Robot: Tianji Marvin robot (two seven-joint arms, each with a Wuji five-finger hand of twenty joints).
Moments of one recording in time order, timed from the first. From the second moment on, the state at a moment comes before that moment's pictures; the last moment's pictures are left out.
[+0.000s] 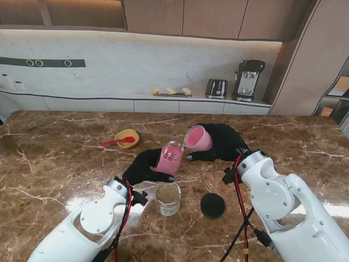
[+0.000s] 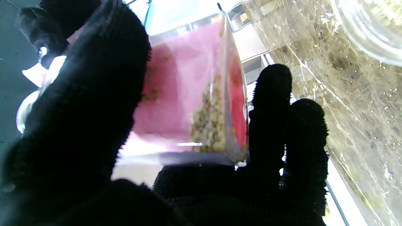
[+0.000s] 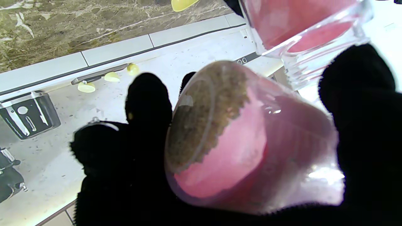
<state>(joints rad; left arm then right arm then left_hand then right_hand) 1.51 -1.19 -1.03 -1.52 0.02 -0.35 0.07 -1.61 -1.09 1.31 -1.96 -0.58 -0.03 0.13 0.80 -0.89 0.53 -0.16 0.78 0.06 0.64 0.18 1.11 0.10 0.09 0.64 1.06 0.24 0.60 0.79 0.57 0.28 1.21 0.74 0.32 -0.79 0.85 -0.30 0.68 -0.18 0.85 0.76 1.06 -0.02 0.49 0.54 1.14 0.10 1.11 0.63 0.88 0.14 1.65 0.62</state>
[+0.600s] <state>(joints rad) 1.52 -1.18 -1.03 -1.53 0.02 -0.34 0.06 -1.55 -1.07 1.26 -1.95 -0.79 -0.10 0.14 0.80 -0.89 0.53 -0.16 0.78 0.06 0.64 0.18 1.11 0.10 0.09 0.64 1.06 0.24 0.60 0.79 0.57 0.28 1.21 0.75 0.32 -0.78 0.85 -0.30 0.68 -0.17 0.86 0.76 1.06 -0.02 0.49 0.54 1.15 0.10 1.11 0.63 0.89 0.14 1.65 0.62</state>
